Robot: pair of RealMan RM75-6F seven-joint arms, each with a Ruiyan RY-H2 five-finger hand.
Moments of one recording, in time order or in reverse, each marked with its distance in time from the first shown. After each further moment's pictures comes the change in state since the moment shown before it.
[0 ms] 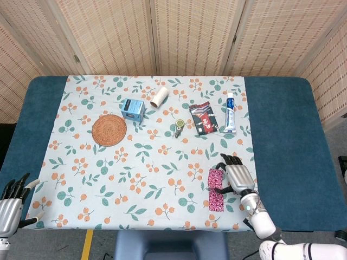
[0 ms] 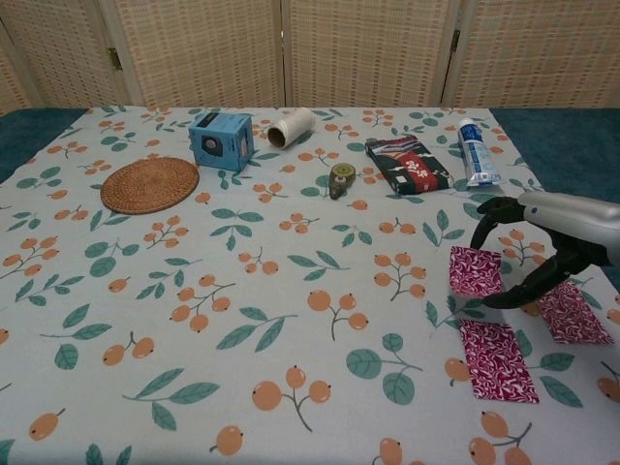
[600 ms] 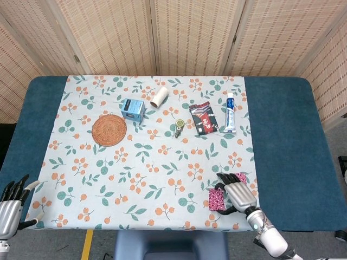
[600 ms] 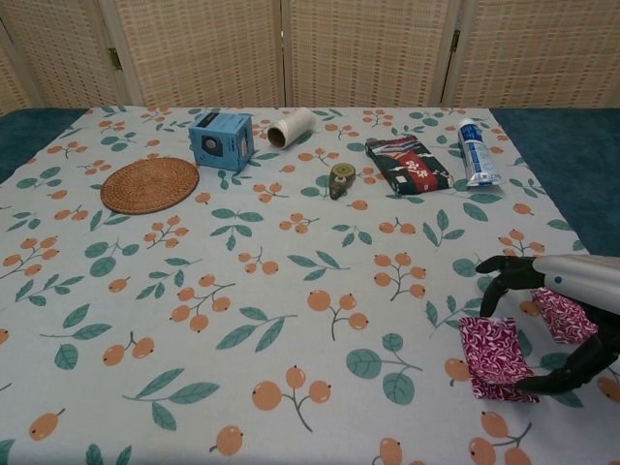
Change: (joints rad) left arm 0.013 0.001 0.006 -0.004 0.006 0.018 0.001; right arm -0.067 0.054 -0.144 0.006 -0.244 -0.088 0.083
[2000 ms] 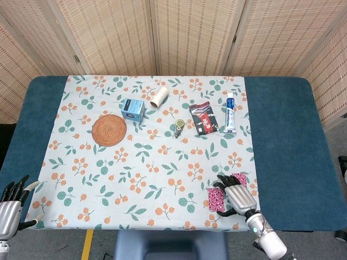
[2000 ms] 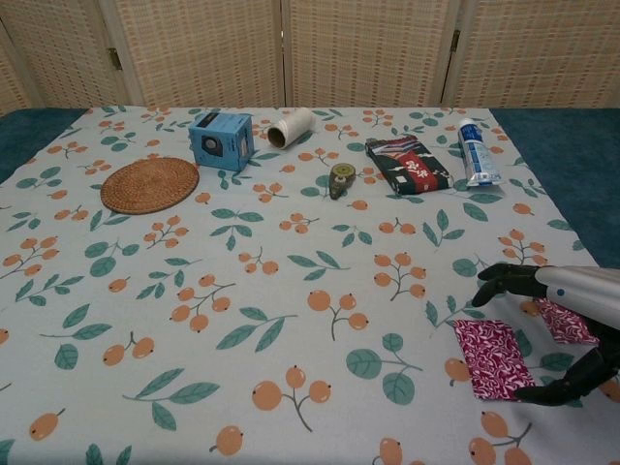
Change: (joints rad) left arm 0.003 -0.014 -0.001 0.027 -0.001 -0.005 -0.021; right arm -0.064 -0.039 0.013 0.025 -0.043 0.020 -0.008
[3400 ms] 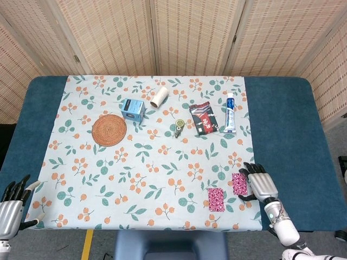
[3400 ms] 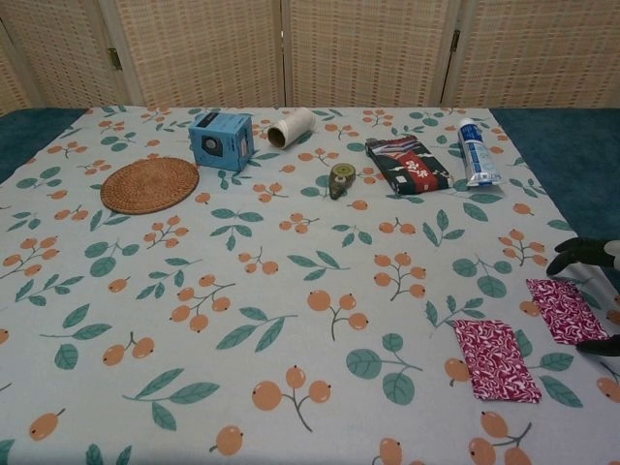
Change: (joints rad) left arm -0.003 0.020 0.000 -0.057 -0.002 -0.003 0.055; right arm -0.025 0.017 0.073 0.218 0.081 -0.036 0.033
